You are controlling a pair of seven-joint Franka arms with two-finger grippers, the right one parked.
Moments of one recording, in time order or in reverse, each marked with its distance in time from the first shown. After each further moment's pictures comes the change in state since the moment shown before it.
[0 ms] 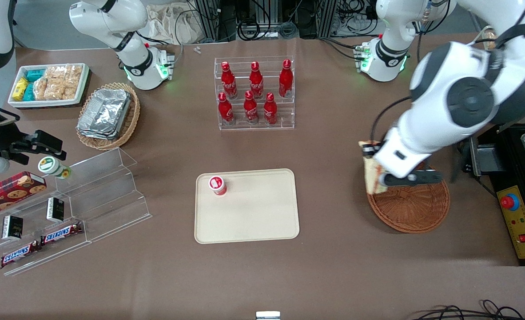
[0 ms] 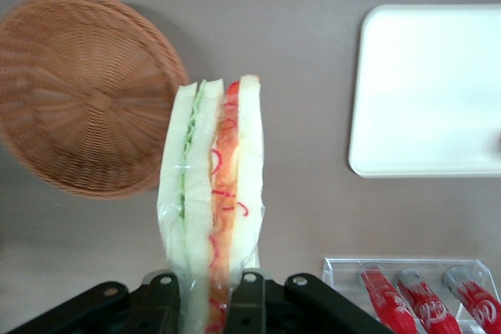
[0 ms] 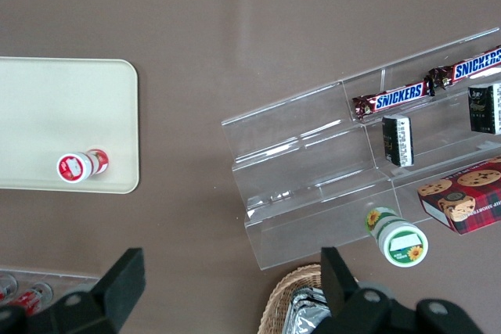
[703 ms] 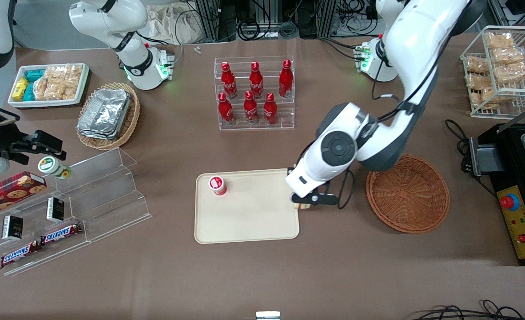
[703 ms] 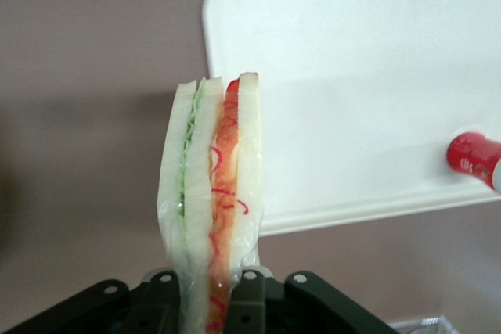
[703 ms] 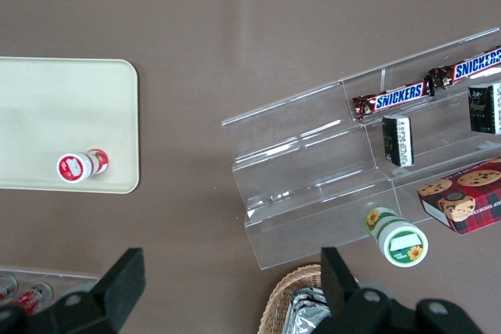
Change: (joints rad) arm -0.222 0.328 -0.003 0.002 0.060 0.411 -0.132
